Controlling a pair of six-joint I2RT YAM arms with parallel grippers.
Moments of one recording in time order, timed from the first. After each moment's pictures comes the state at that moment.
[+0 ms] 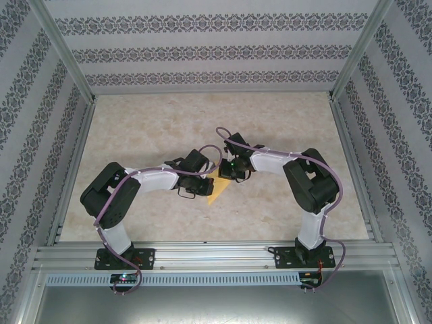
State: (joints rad) left arm -0.66 1.76 0.93 -0.29 0.30 -0.43; right arm 0.57 1.89 1.10 -0.36 -0.32 0.66
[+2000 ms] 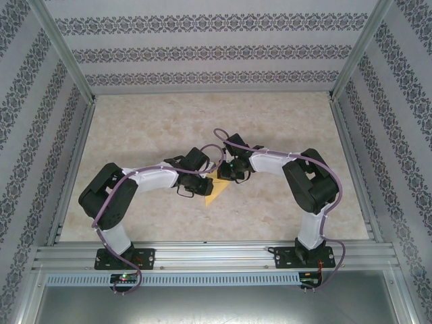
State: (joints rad) left arm -0.66 1.74 0.97 -0.37 0.30 -0.35; right arm 0.58 1.89 1.09 -0.35 -0.35 0.61
